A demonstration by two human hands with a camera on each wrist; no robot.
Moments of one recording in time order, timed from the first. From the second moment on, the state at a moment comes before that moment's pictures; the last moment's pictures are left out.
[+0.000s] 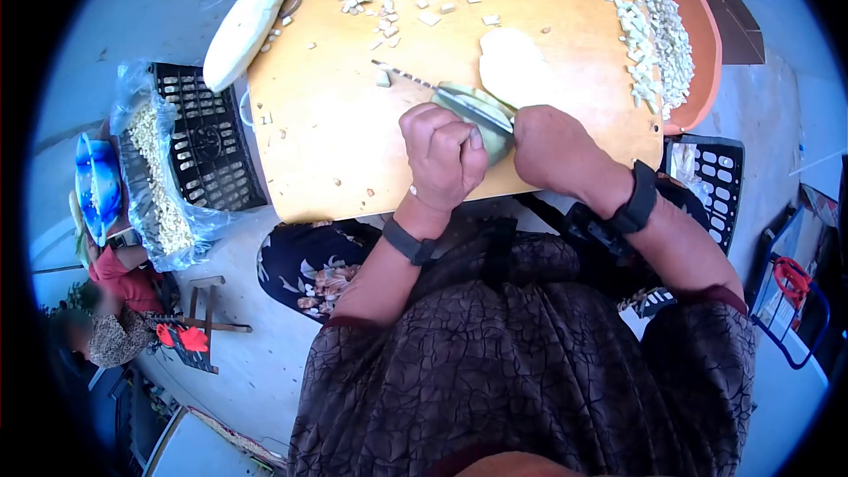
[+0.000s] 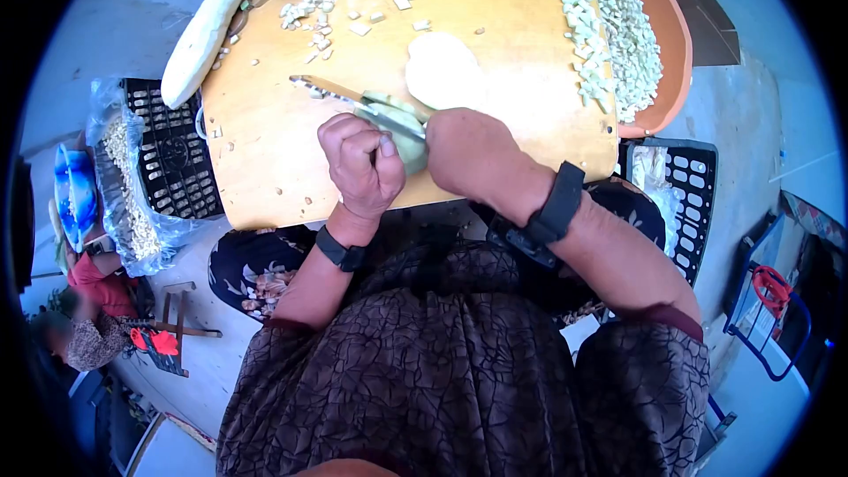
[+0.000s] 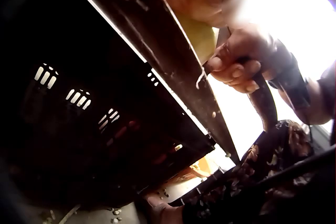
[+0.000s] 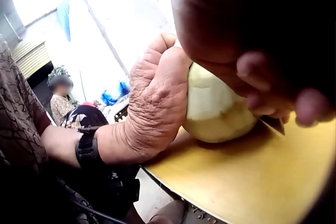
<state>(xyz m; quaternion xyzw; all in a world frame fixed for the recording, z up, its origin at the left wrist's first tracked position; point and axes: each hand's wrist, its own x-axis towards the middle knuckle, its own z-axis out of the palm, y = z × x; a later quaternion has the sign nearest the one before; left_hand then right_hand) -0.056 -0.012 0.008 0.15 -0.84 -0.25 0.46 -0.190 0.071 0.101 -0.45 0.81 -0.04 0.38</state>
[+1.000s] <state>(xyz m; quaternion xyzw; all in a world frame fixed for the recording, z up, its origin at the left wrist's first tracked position) -0.016 -0.056 0.055 0.23 -0.96 -0.09 0.15 -0.202 0.083 0.088 -0.28 0.82 -0.22 0.44</state>
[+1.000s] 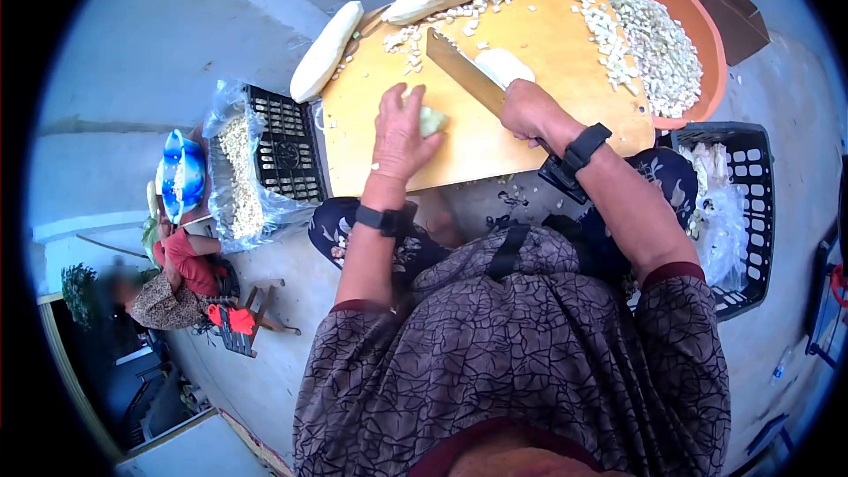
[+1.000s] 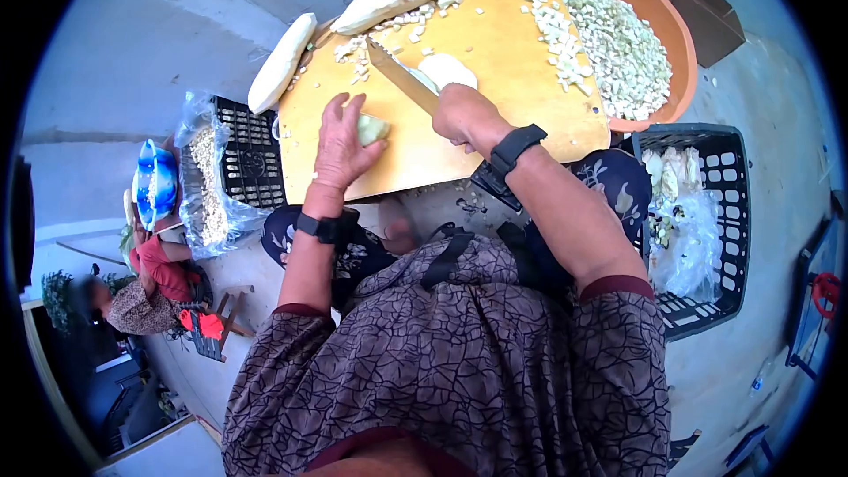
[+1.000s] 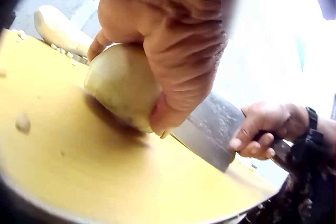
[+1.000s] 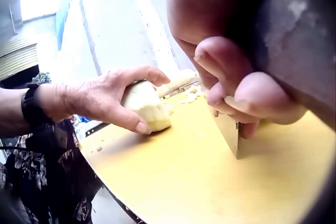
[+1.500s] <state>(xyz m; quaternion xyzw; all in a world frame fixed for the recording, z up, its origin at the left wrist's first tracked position) 0.012 -0.083 0.060 0.27 -0.96 -0.06 0.11 -0.195 0.098 0.088 -0.32 0.83 -0.23 0.40</state>
